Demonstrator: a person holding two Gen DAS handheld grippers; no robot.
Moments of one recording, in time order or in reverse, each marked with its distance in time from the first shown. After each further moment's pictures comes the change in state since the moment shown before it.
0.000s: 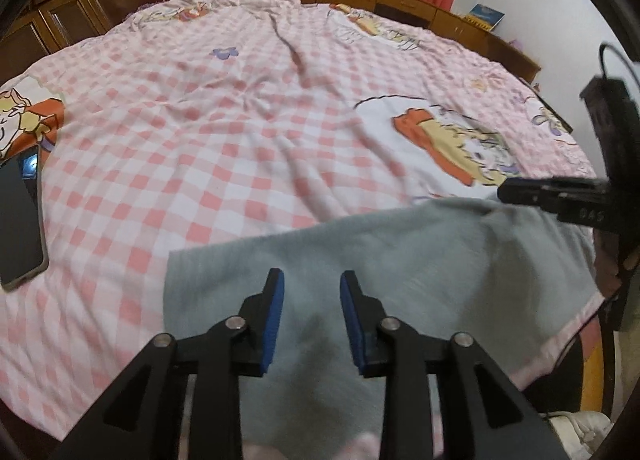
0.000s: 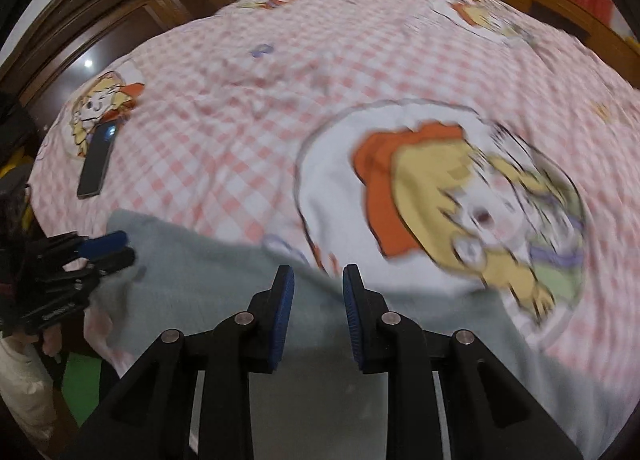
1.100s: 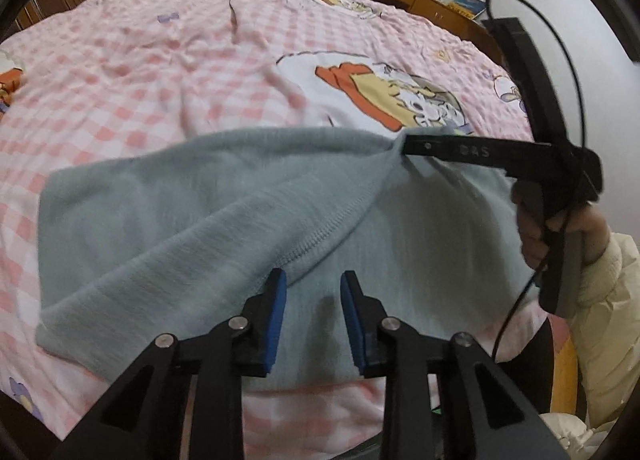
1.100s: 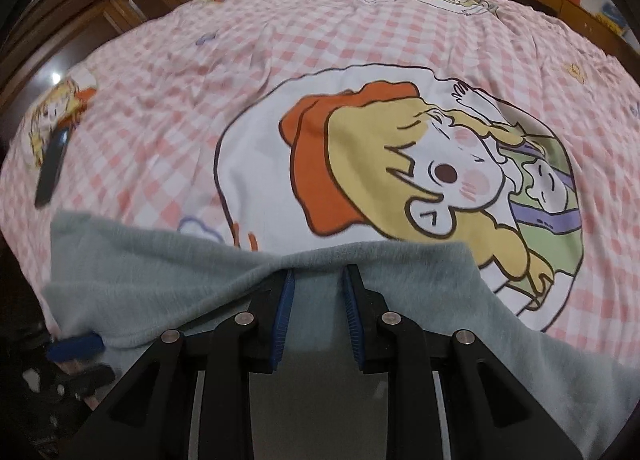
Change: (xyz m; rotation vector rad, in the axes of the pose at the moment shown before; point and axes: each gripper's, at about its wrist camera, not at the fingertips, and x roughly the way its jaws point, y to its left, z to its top) left arm 0.017 -0.075 -0.039 -0.023 0.076 -0.114; right arm 0.039 -0.037 -0.012 0.086 -0.010 -0.069
